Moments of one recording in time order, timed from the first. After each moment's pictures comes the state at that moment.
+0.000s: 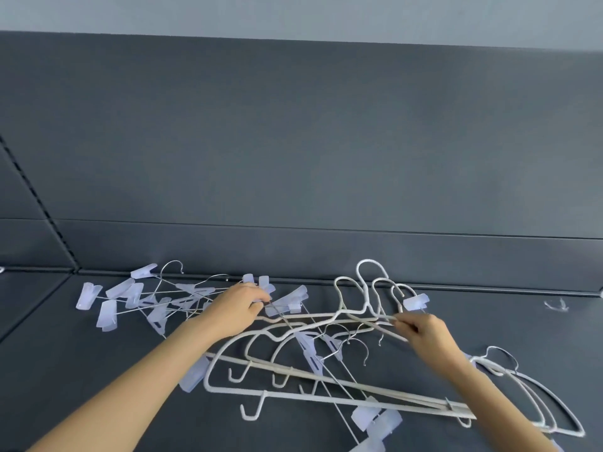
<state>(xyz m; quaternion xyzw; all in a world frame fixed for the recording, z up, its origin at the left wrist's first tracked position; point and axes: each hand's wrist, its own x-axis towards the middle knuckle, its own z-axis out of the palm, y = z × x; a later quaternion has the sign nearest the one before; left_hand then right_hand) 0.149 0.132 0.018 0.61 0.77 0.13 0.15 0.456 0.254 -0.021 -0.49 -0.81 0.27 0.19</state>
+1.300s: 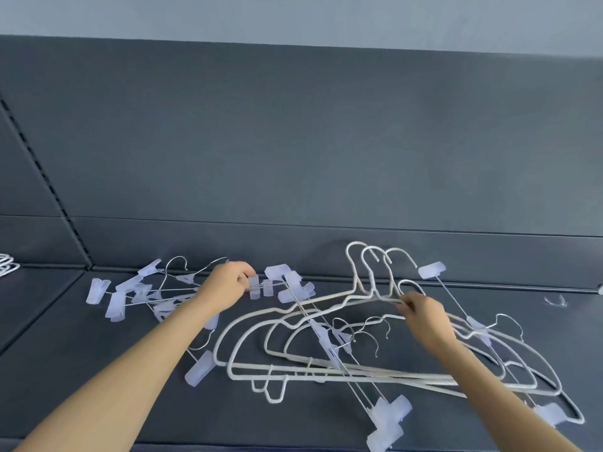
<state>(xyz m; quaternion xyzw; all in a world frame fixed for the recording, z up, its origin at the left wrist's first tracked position) 0.109 0.131 0.024 0.52 0.80 0.26 0.14 0.430 0.250 -0.005 -0.56 -0.78 0.19 0.21</state>
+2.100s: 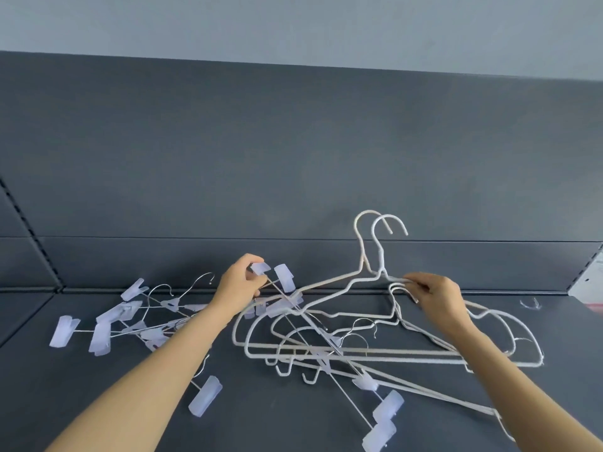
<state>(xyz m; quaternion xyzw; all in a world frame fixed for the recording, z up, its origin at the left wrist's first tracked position) 0.147 0.165 0.036 0.45 0.74 0.44 0.23 0.457 0.274 0.039 -0.52 -0.75 0.23 0.34</state>
